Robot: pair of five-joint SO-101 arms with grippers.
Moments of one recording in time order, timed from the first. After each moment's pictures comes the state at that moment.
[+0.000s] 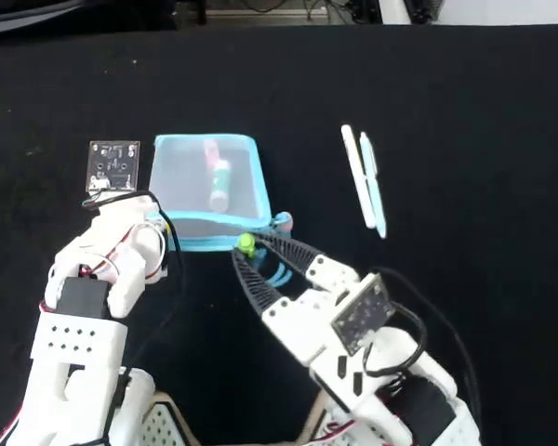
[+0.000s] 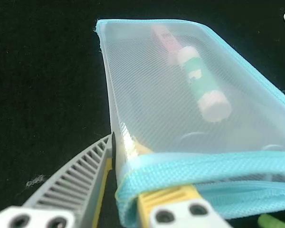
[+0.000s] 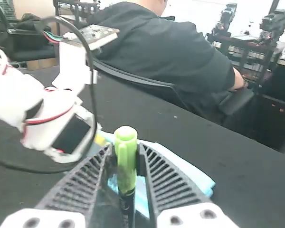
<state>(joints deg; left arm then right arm) 1.1 -60.1 59.6 52.0 3.1 -41.2 -103.1 71.3 47.7 4.5</state>
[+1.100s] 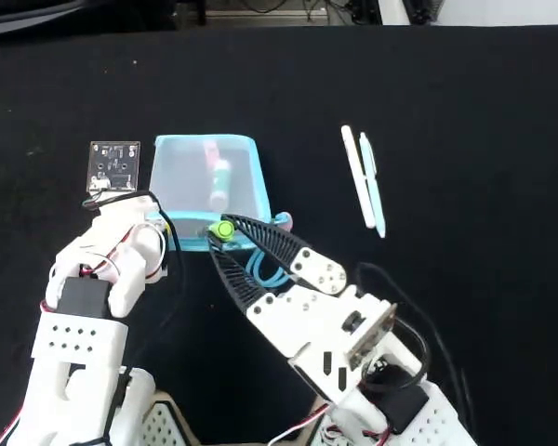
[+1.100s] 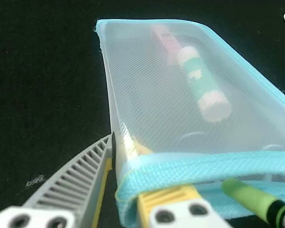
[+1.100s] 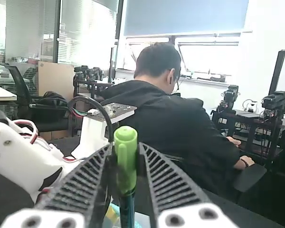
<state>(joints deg) 1.1 -60.1 59.6 52.0 3.1 -44.7 -103.1 81.1 18.9 4.5</state>
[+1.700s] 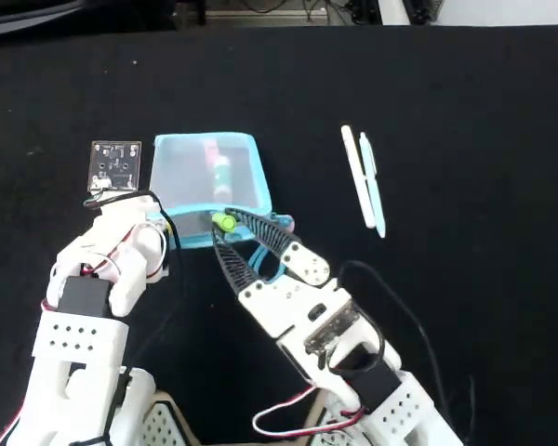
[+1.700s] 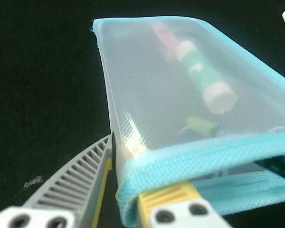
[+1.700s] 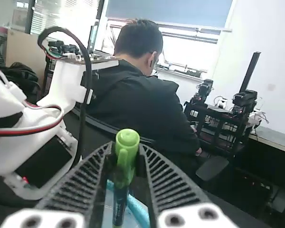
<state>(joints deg) 1.3 -59.8 59.6 51.8 3.1 -39.7 -103.2 96.6 5.2 12.4</state>
